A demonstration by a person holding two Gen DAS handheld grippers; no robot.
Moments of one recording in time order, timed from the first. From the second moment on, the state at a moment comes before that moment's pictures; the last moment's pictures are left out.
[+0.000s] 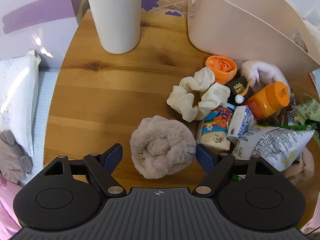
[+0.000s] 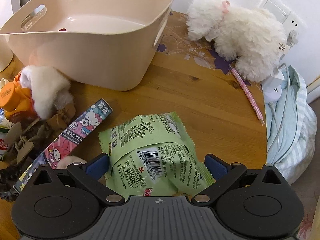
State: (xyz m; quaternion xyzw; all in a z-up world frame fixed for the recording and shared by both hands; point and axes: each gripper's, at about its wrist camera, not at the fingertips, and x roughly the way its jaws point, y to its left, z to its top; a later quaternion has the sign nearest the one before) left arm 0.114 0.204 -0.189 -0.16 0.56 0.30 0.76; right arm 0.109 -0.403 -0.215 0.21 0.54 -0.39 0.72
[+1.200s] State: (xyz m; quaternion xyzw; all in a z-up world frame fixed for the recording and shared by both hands) left arm 0.119 0.179 -0.147 -0.11 0.50 0.24 0.83; right arm 0.094 -0.385 -0.146 0.15 0.46 -0.38 0.79
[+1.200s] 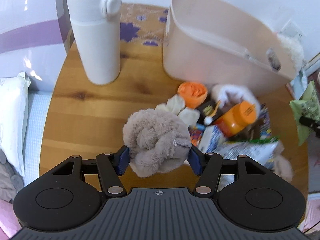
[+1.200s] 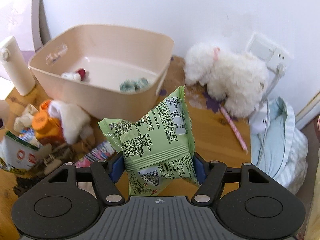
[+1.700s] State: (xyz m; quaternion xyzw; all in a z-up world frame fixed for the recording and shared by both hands) left arm 0.173 0.150 -0.082 -0.07 0.42 0.19 0.89; right arm 0.119 -0.402 -0.099 0.12 0.40 -0.39 0.82
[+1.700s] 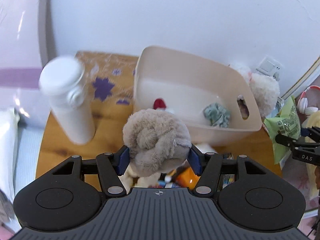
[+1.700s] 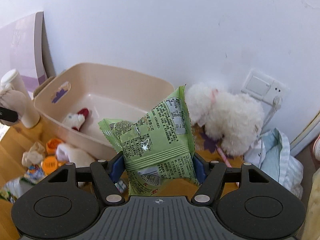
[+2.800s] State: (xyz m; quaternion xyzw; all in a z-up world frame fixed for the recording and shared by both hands) left arm 0.306 0.136 -0.132 0.08 0.45 0.16 0.88; right arm 0.207 -0.443 -0.137 0.12 0.40 -0.39 0.82
